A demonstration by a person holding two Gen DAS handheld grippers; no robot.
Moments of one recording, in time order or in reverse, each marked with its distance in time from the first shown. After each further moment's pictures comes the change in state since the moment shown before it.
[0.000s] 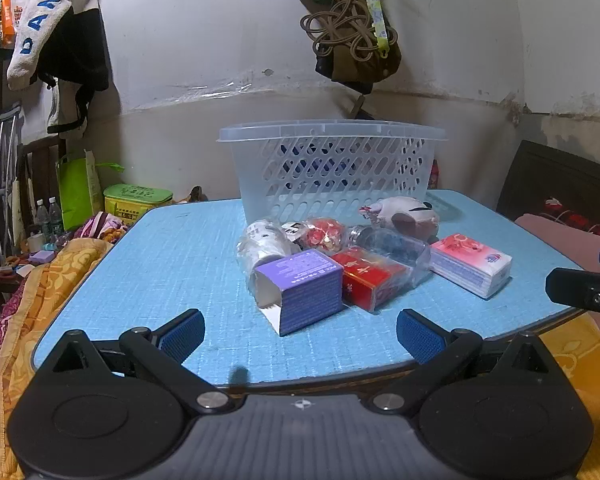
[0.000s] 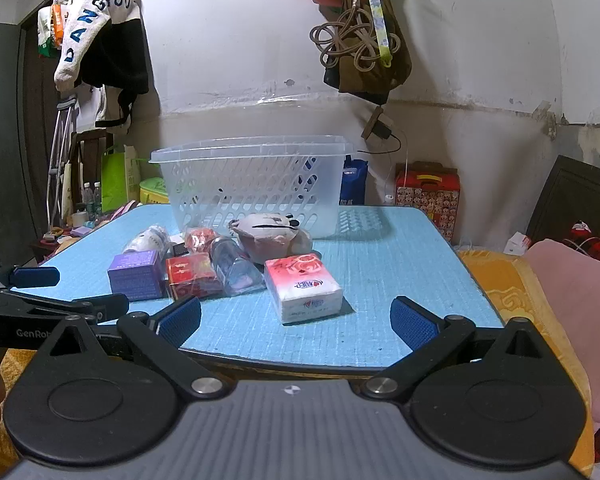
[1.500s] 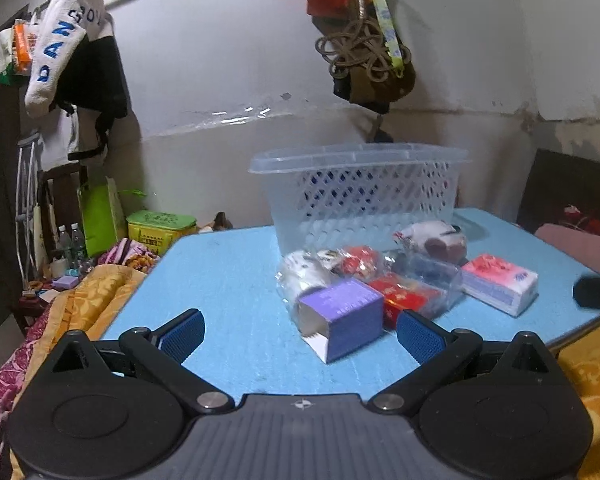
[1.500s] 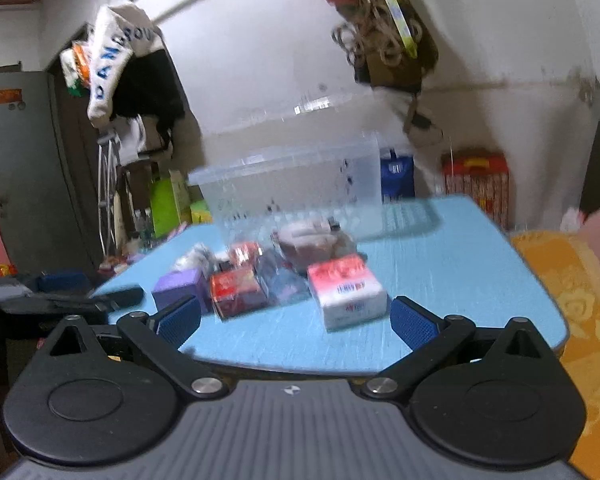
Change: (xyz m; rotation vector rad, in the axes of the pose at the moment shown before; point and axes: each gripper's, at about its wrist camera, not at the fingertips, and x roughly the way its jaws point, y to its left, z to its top) left arm -0.010 0.017 0.011 0.029 -0.074 0.074; right arm 0.010 -0.024 -0.002 0.121 0.002 0.208
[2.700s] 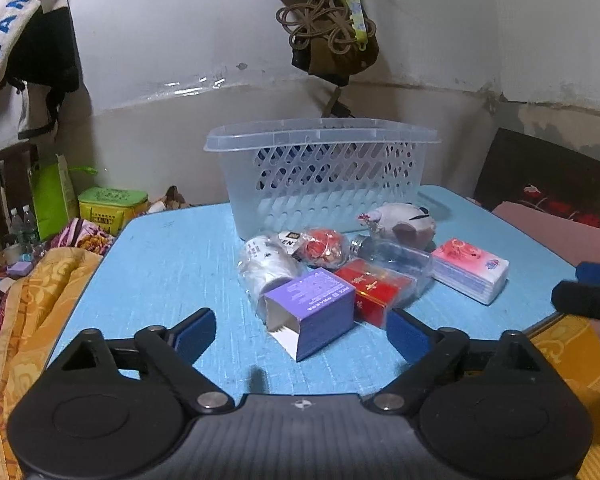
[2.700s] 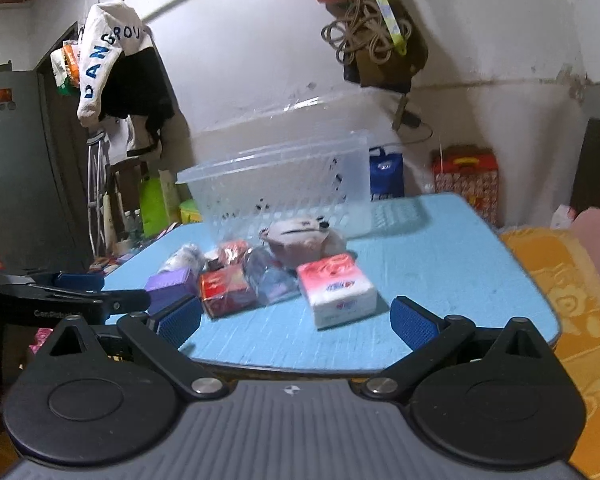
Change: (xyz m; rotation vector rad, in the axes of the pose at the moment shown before) left arm 0.022 0.006 0.012 0.013 0.119 -0.169; right arm -0.005 0.002 0.000 -0.008 -0.027 -0.035
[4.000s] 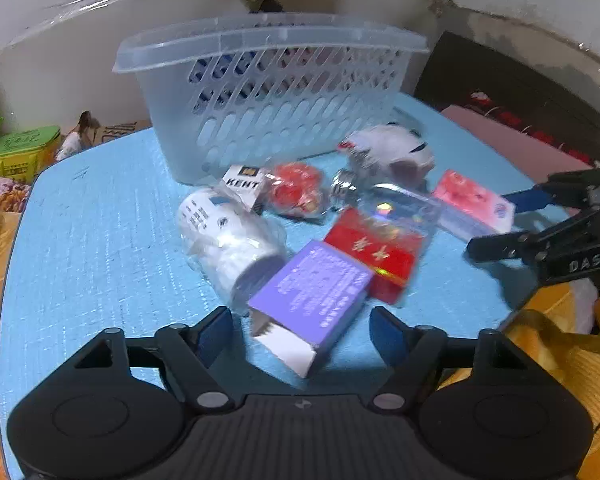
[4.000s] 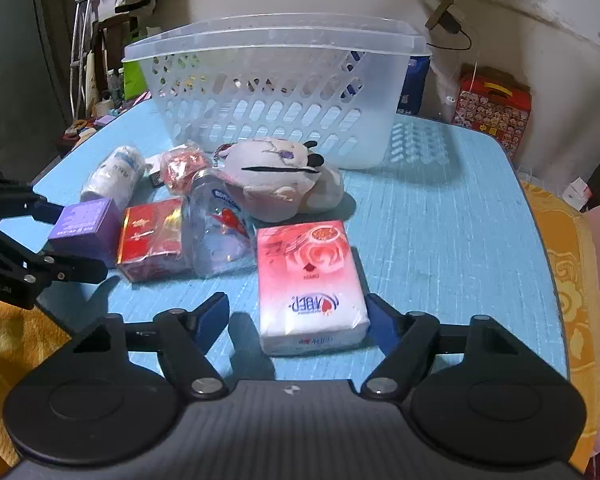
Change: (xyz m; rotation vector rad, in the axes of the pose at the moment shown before) left arm 0.084 0.028 0.030 0.099 0.351 -0.233; right arm 0.116 -0.007 0.040 -0.180 0.464 -0.040
